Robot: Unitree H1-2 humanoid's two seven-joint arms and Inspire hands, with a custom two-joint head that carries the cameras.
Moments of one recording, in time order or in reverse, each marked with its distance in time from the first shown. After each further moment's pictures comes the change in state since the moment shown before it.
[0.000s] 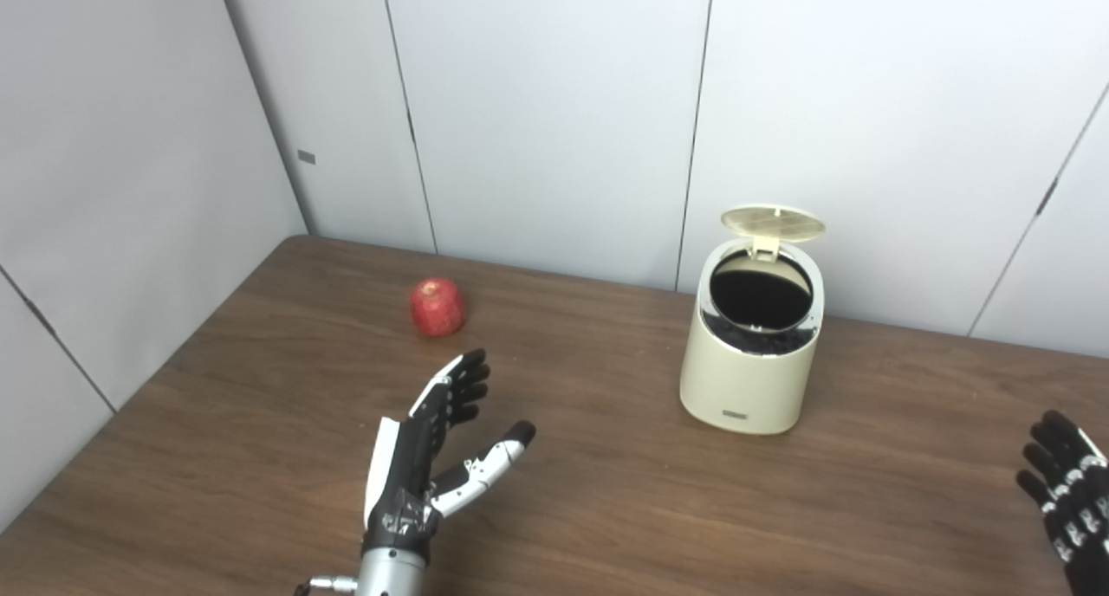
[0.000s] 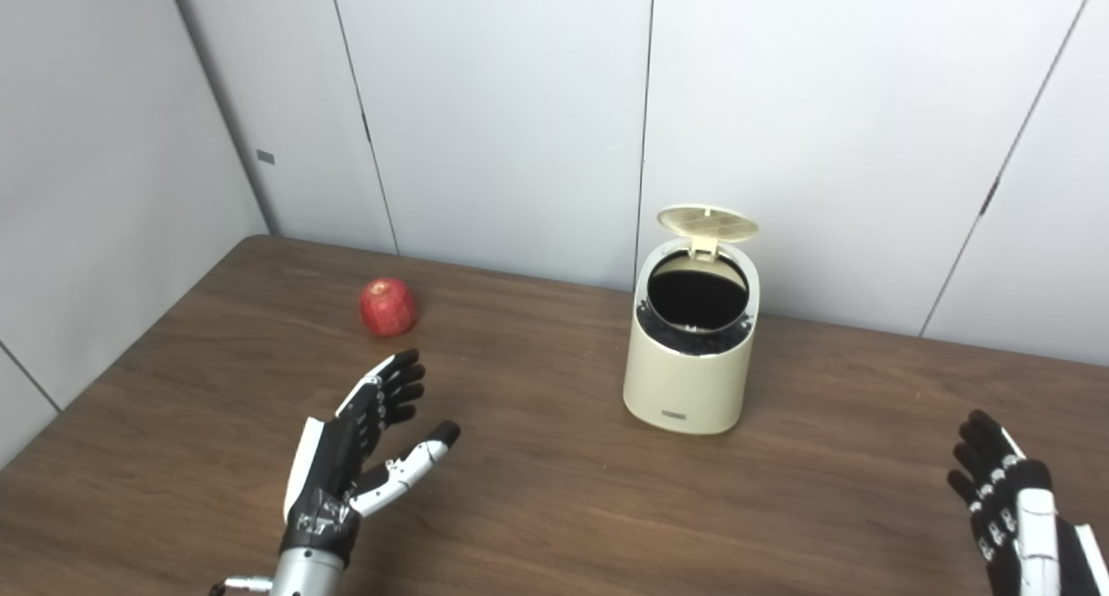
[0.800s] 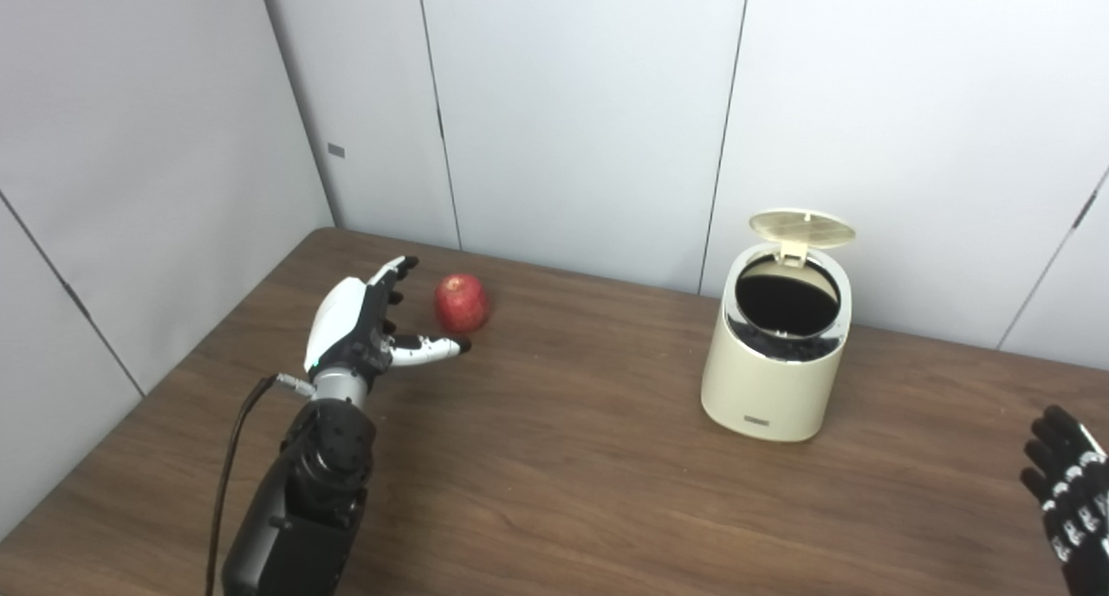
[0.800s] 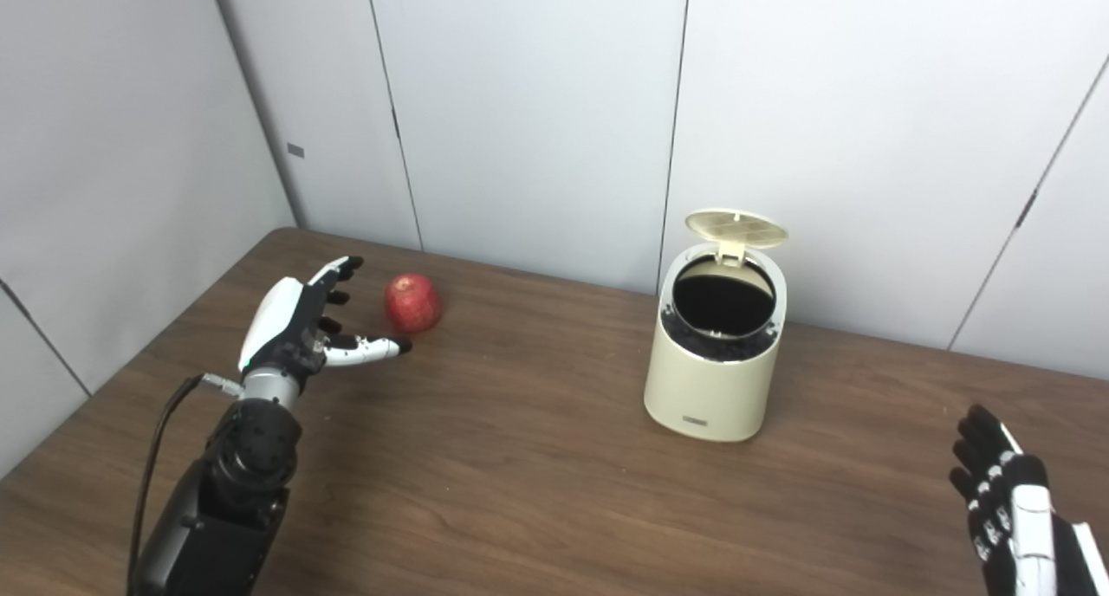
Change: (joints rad) left arm -0.401 0.358 0.054 0.340 0.270 0.312 -0.149; right arm 0.000 0.017 0.030 -0.088 -0.025 0.074 -0.015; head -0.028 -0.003
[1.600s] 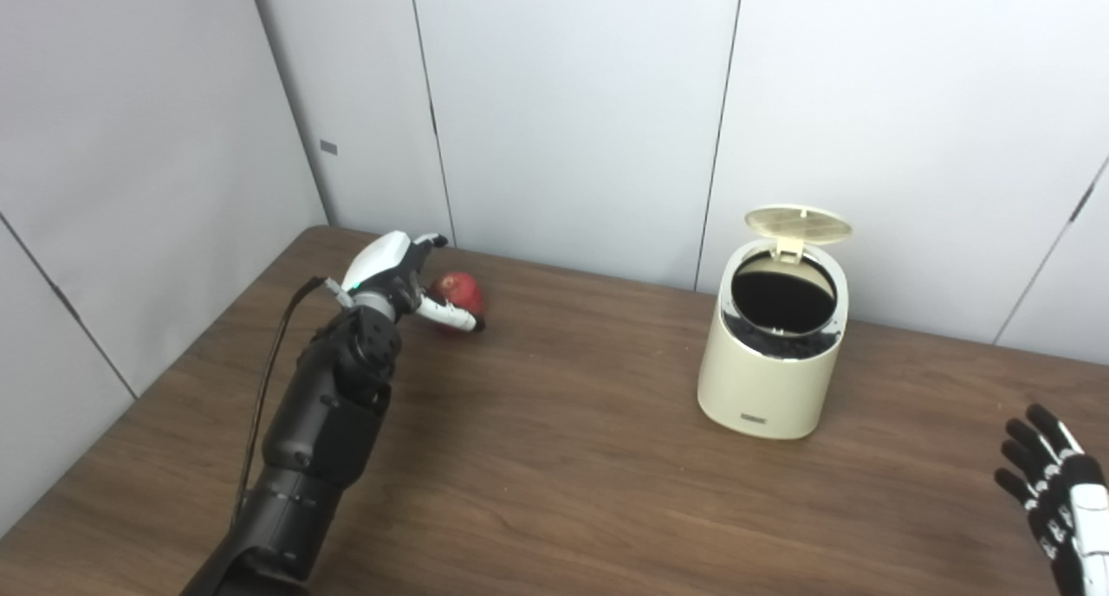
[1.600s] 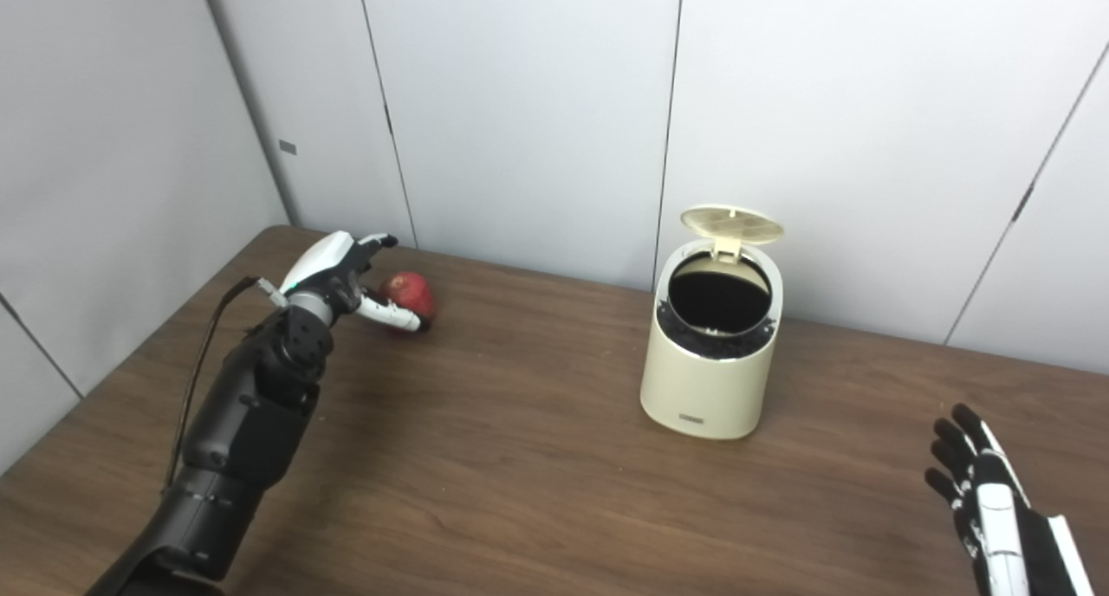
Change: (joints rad) left arm -0.273 0.053 -0.044 0.308 0.258 0.000 -0.349; right arm 0.000 -0.012 0.031 0.043 -0.096 -0.047 0.007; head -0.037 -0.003
